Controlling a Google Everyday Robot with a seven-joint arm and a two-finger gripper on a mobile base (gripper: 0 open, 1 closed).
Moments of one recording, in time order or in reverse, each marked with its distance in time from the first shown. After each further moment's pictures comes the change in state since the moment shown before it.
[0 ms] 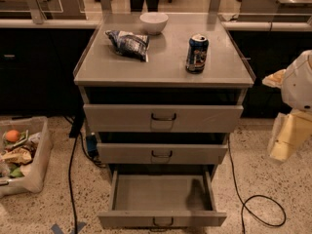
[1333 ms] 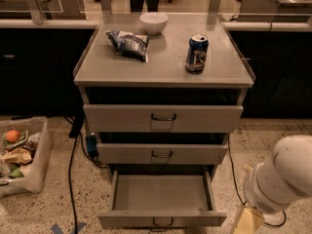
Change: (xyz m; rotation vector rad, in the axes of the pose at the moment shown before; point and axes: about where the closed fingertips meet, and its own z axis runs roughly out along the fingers) arm 0.058 0.112 0.208 -0.092 0.038 0.176
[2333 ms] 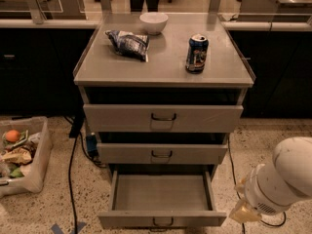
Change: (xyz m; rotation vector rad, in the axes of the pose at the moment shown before) arm 0.002 0.003 0.002 0.001 0.001 0.000
